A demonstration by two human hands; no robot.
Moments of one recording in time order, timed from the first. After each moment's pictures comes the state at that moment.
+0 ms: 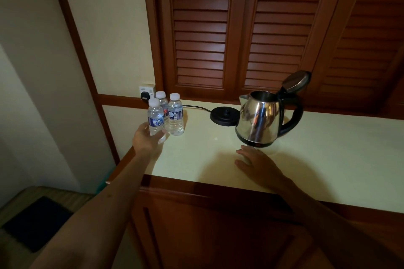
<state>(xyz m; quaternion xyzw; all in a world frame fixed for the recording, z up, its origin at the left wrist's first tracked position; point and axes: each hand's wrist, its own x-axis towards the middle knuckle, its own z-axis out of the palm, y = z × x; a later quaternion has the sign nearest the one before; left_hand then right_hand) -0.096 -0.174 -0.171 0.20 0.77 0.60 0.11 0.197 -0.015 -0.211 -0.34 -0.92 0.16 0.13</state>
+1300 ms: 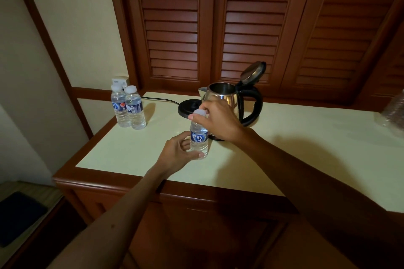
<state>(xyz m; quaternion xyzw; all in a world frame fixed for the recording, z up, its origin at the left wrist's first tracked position) 0.071 -0.097 -0.198 0.48 0.62 0.55 0.29 0.194 0.009 -0.092 -0.22 -0.92 0.16 0.28</state>
